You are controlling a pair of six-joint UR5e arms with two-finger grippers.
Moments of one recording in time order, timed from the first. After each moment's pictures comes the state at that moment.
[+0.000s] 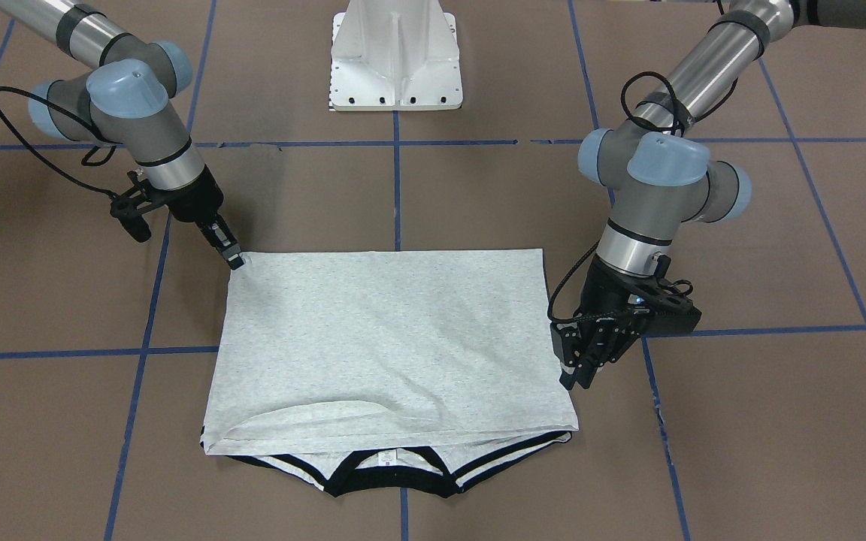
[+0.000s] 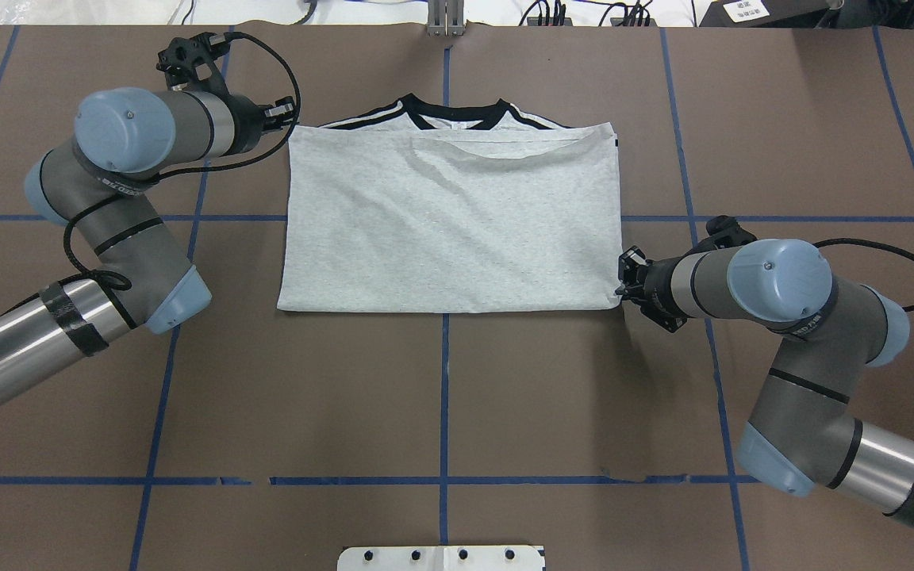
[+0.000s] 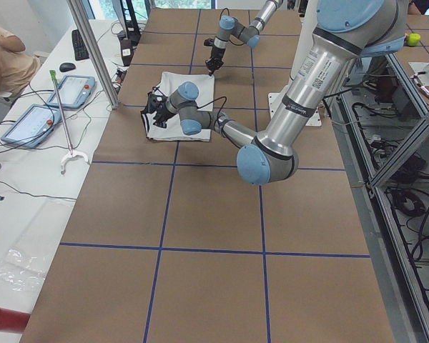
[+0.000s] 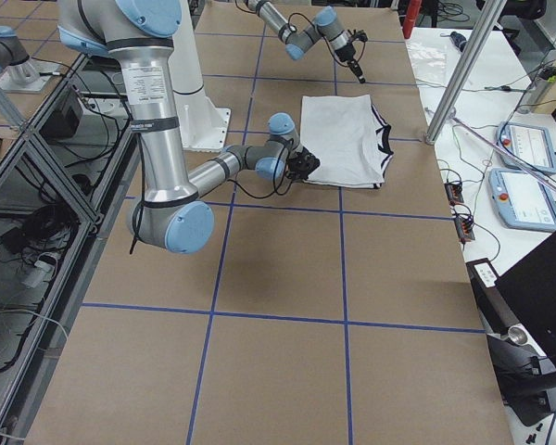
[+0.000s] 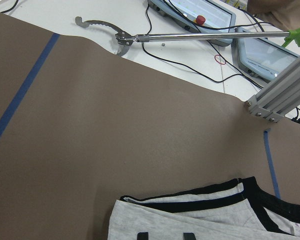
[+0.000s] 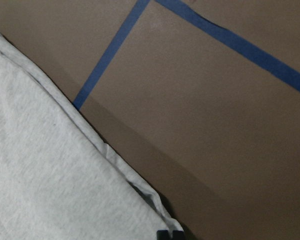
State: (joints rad) left arm -0.79 -2.14 -1.36 -2.42 -1.61 -1.36; right arm 0.57 -1.38 1.76 -0.97 1.73 2.14
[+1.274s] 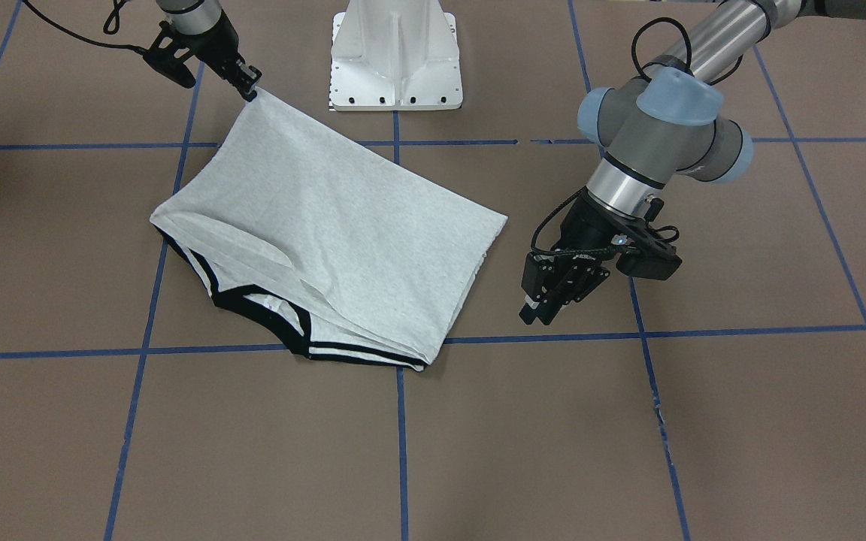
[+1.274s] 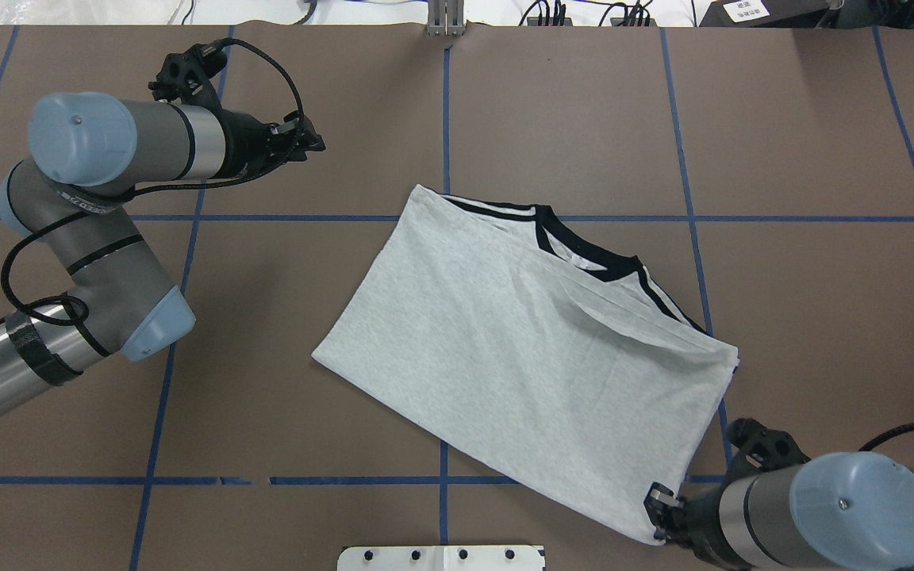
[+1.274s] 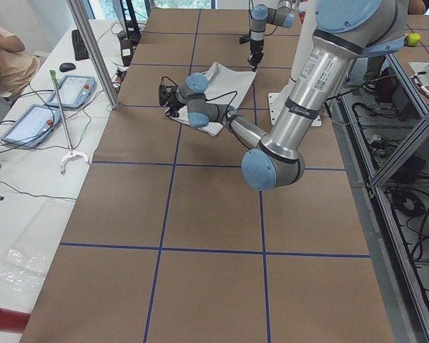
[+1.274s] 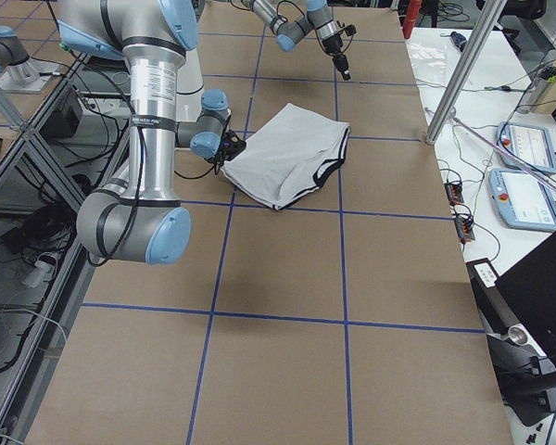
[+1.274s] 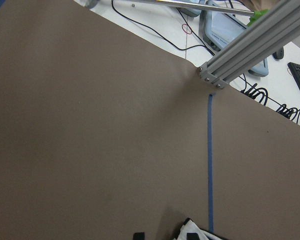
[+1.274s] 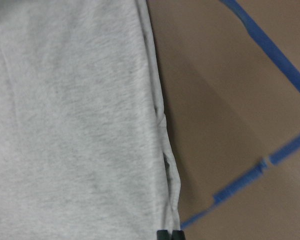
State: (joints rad) left arm -0.75 -2.05 -1.58 -2.41 -1.79 -1.56; right arm 0.08 -1.71 2.27 -1.25 1.77 2.14
